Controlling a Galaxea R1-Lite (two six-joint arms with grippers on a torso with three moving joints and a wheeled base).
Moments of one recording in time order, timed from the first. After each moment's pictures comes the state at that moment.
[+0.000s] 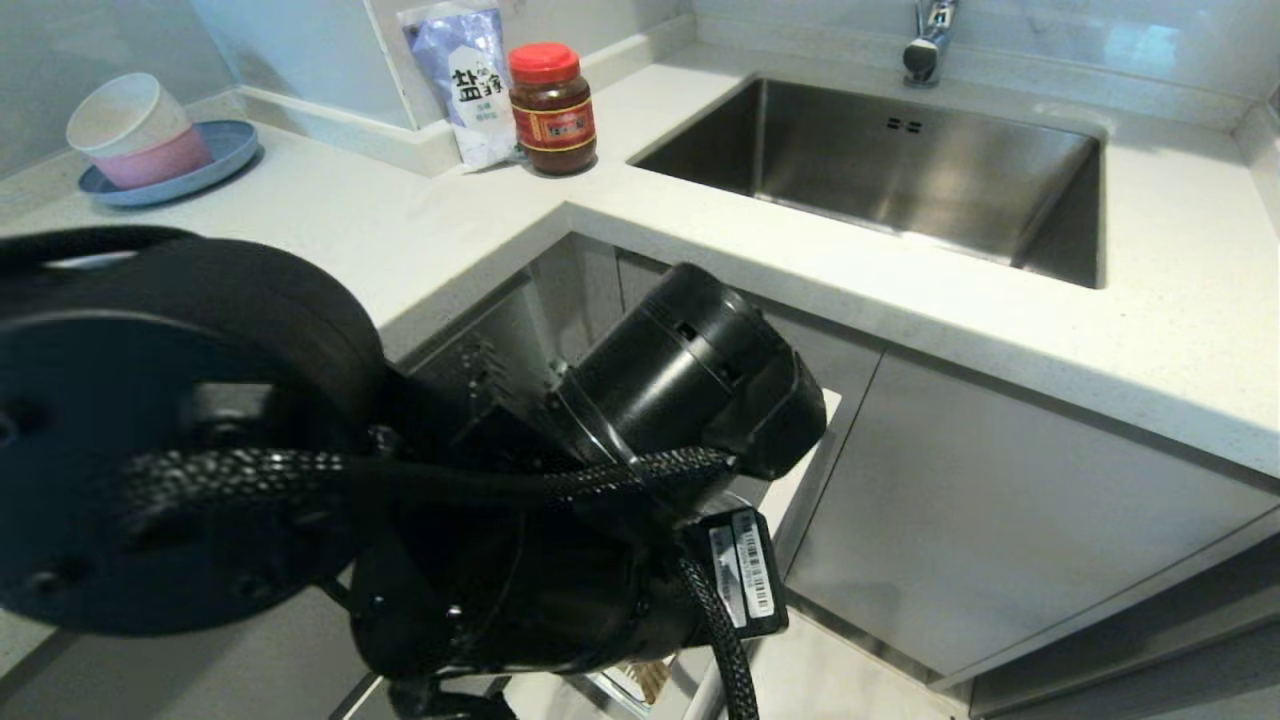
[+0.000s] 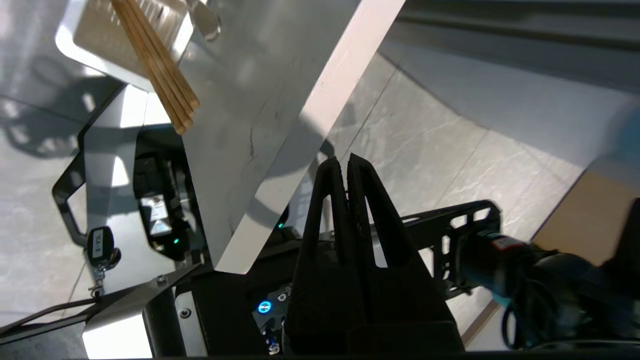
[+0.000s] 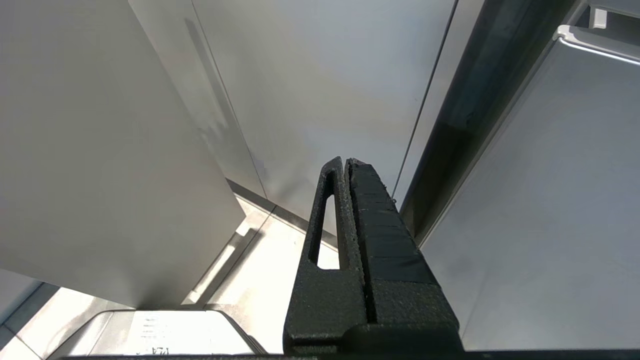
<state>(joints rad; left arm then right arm) -1.15 1.74 -1.47 0.65 0.29 -1.00 0.00 0.00 0.00 0.00 0.00 0.02</state>
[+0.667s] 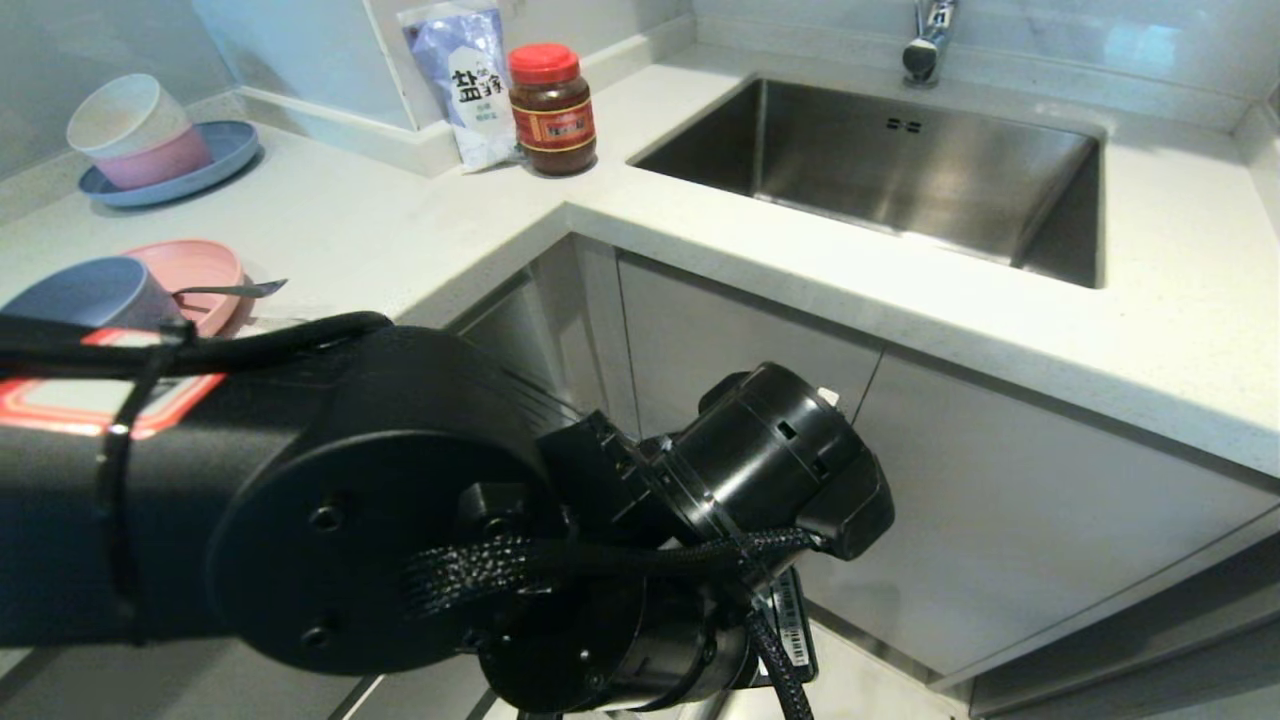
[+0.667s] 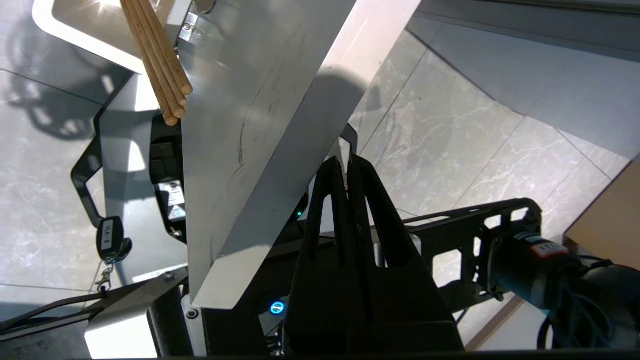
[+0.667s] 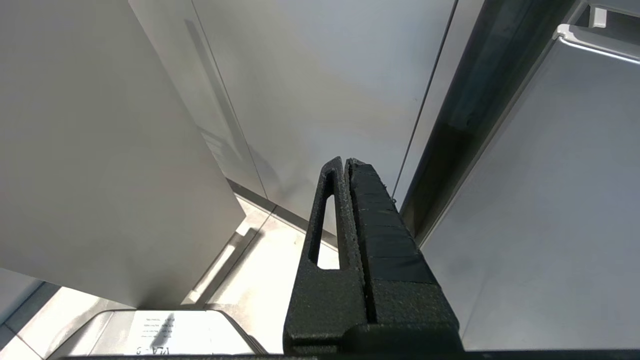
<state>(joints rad) -1.16 1.84 -1.47 0.65 0.28 -1.00 0.01 0.00 0.00 0.00 0.00 0.02</state>
